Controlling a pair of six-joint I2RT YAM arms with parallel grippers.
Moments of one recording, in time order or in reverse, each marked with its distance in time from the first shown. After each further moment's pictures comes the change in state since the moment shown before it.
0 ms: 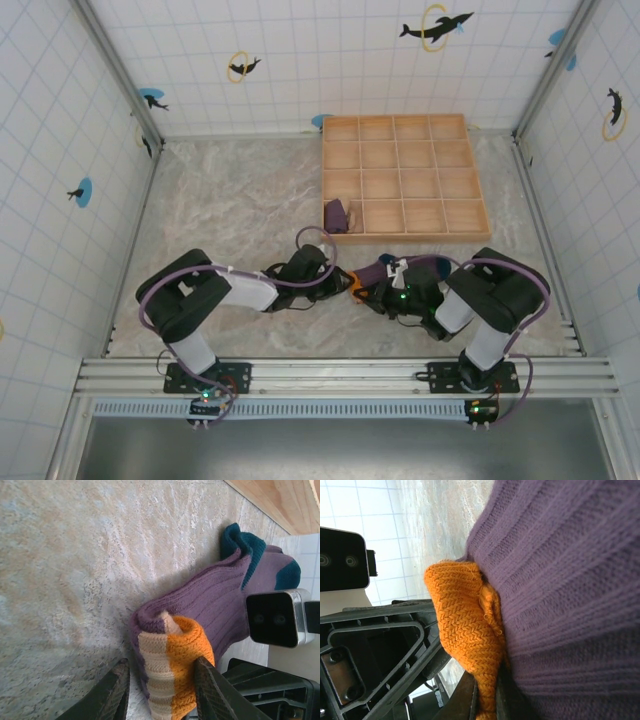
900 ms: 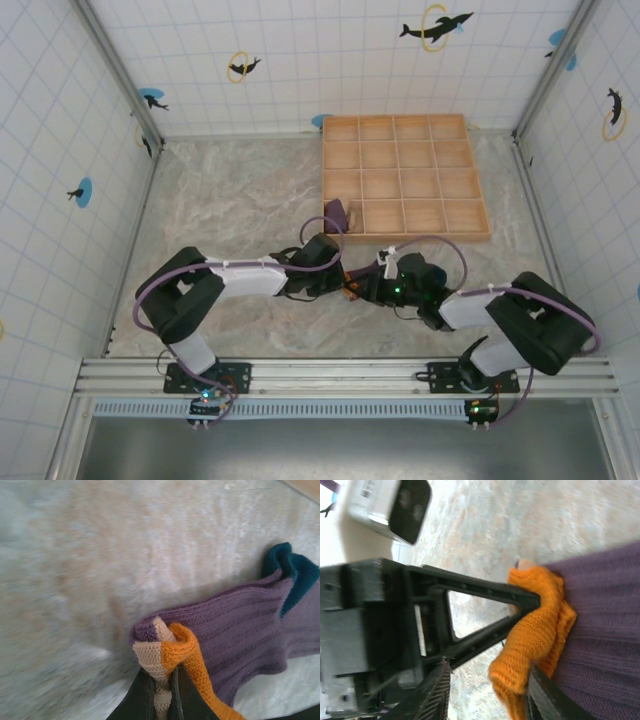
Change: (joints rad) left arm -0.010 -0.021 0.221 -0.521 -0.114 0.042; right arm 0.037 -0.320 0.137 -0.478 0.011 -0.365
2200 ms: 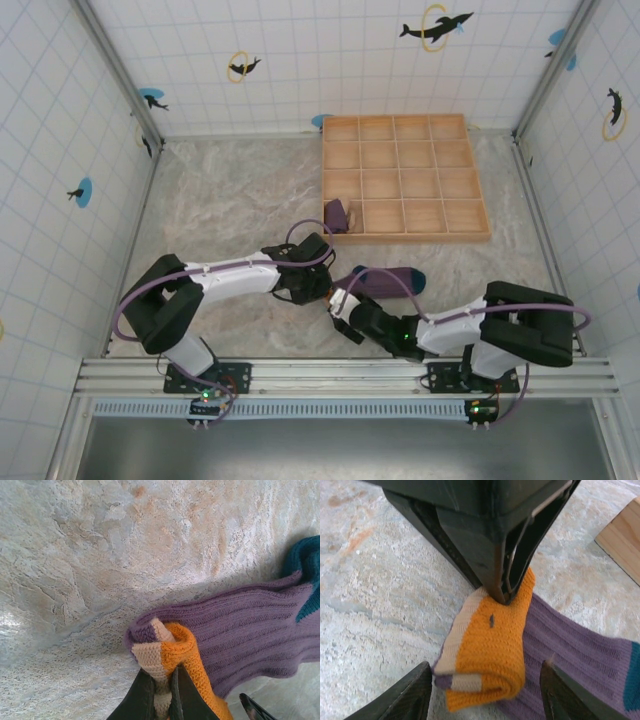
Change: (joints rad) left arm 0.005 -0.088 0.047 -0.339 0.007 -0.088; right arm 0.582 0.087 0.085 -0.165 0.875 -0.981
